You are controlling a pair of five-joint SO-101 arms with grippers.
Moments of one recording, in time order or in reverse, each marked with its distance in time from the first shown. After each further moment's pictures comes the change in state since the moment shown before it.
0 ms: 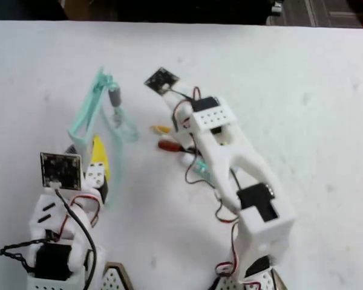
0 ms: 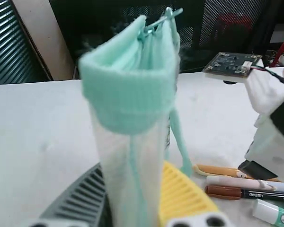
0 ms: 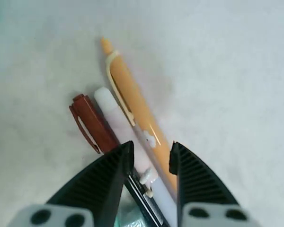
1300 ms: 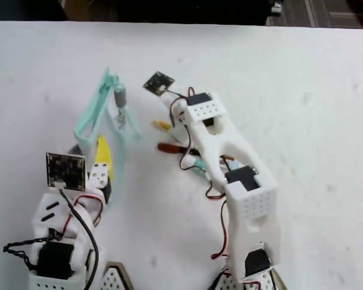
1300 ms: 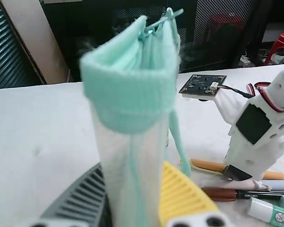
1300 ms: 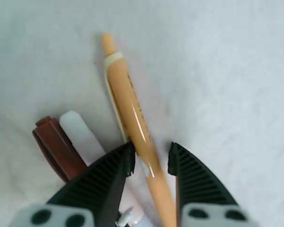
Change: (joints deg) left arm 2.0 -0.3 1.2 -1.1 -0.2; right arm 1.1 15.6 -11.8 0.4 3.3
